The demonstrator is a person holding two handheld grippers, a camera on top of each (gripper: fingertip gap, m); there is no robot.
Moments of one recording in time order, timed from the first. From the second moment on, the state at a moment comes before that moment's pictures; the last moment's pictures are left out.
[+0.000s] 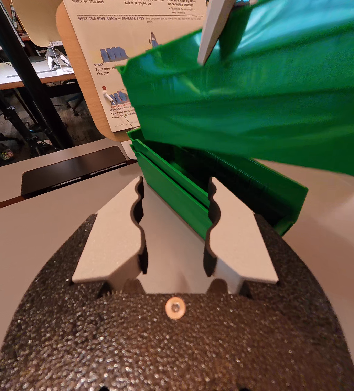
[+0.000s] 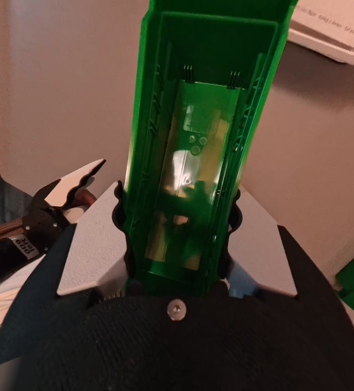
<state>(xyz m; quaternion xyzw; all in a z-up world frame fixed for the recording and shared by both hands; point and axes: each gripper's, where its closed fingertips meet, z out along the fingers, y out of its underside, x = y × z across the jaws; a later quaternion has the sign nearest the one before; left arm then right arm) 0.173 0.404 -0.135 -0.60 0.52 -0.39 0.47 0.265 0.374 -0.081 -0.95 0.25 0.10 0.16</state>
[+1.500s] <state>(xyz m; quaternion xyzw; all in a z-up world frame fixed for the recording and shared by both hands) 0.192 0.388 -0.154 -0.60 0.55 -0.36 0.47 0.438 0.161 -0.244 -0.90 0.39 0.05 0.19</state>
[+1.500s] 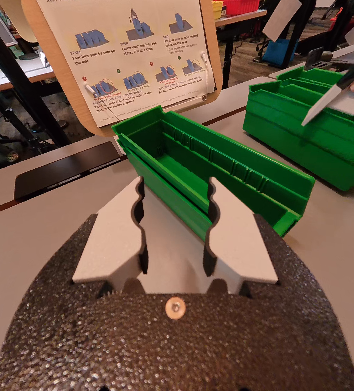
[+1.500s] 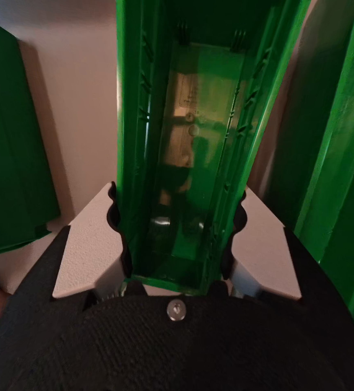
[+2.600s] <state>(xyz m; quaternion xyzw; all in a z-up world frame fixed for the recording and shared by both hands) 0.195 0.379 -0.154 -0.59 0.55 -0.37 0.45 0.472 0.147 -0.105 -0.78 0.22 -0.50 0.29</state>
